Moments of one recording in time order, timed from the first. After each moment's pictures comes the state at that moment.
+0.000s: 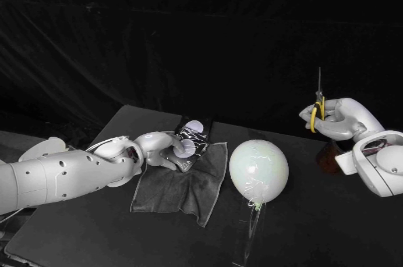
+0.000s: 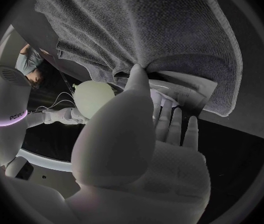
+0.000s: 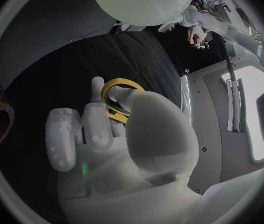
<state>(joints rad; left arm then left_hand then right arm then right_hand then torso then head) 1.16 -1.04 -0.11 1.41 -1.48 -0.37 0.14 1.69 -0.11 -0.04 0.31 0.05 0.81 0.13 0.23 0.19 0.75 0.10 0.08 0.06 0.43 0.09 0.07 0.12 0.17 0.19 0.24 0.09 0.04 1.40 -0.88 -0.16 1.50 -0.82 -0.61 0.09 1.29 -0.01 0.64 0.13 0.05 0.95 0.10 0.34 0.55 1.12 0.16 0.56 0.51 1.46 -0.06 1.30 1.00 0.03 1.46 0.05 1.49 1.31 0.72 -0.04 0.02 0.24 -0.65</state>
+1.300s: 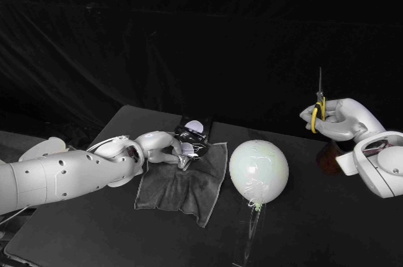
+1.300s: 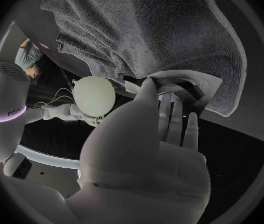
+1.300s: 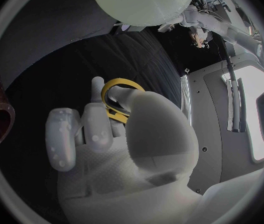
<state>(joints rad) 1.16 -1.04 -0.11 1.43 -1.43 -0.38 0.13 1.75 0.05 0.06 0.29 0.05 1.03 0.10 0.32 0.21 0.96 0.09 0.10 0.06 0.65 0.13 0.12 0.16 0.17 0.26 0.25 0.13 0.05 1.40 -0.88 -0.16 1.50 -0.82 -0.61 0.09 1.29 -0.01 0.65 0.13 0.05 0.95 0.10 0.34 0.55 1.12 0.16 0.56 0.51 1.47 -0.06 1.30 1.00 0.03 1.46 0.05 1.49 1.31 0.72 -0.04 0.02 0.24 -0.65</state>
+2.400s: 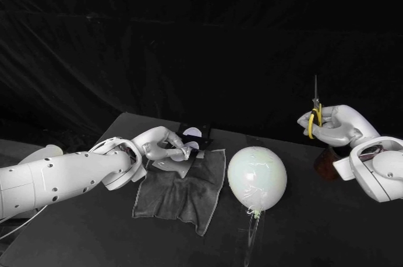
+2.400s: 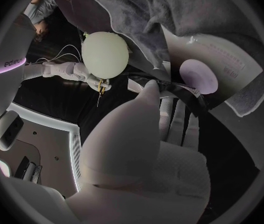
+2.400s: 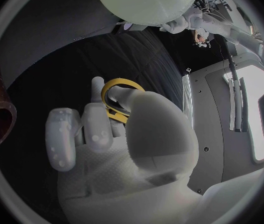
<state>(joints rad) 1.19 -1.08 -0.07 1.50 -1.03 -0.39 0.23 1.77 0.03 0.18 0.29 0.05 1.02 0.13 0.33 0.21 1.08 0.16 0.06 0.06 0.63 0.17 0.10 0.15 0.17 0.27 0.28 0.13 0.05 1.40 -0.87 -0.16 1.48 -0.81 -0.60 0.09 1.29 -0.01 0.65 0.13 0.05 0.95 0.10 0.34 0.55 1.12 0.16 0.56 0.51 1.47 -0.06 1.30 1.00 0.03 1.46 0.05 1.49 1.31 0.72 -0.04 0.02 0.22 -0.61</state>
